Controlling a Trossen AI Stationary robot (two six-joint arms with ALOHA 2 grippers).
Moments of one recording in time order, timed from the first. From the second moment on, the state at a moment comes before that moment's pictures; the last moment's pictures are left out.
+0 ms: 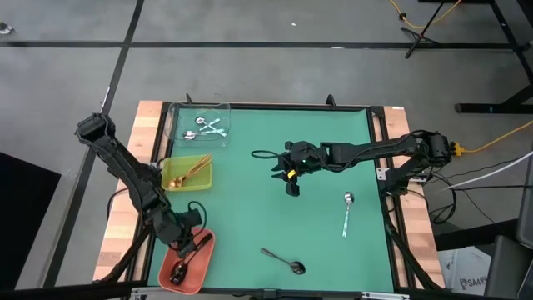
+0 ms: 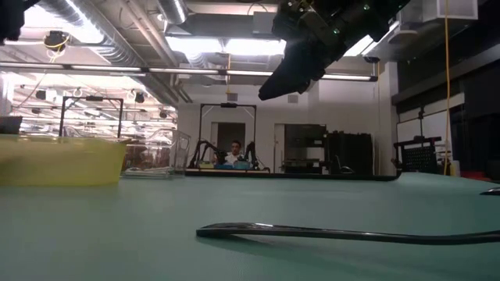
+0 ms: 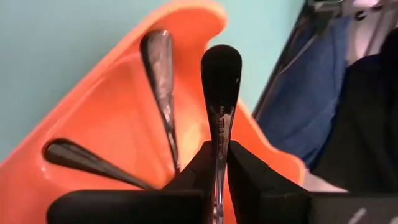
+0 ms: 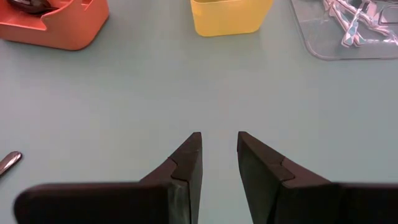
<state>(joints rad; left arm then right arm) -0.84 1.19 0.61 -0.26 -0.03 -1.52 -0.03 1.58 1.03 -0.11 -0.08 -0.01</state>
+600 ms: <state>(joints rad) -0.85 1.35 0.61 -0.26 0.05 -1.52 -0.03 1.59 1.03 -0.11 -0.08 -0.01</state>
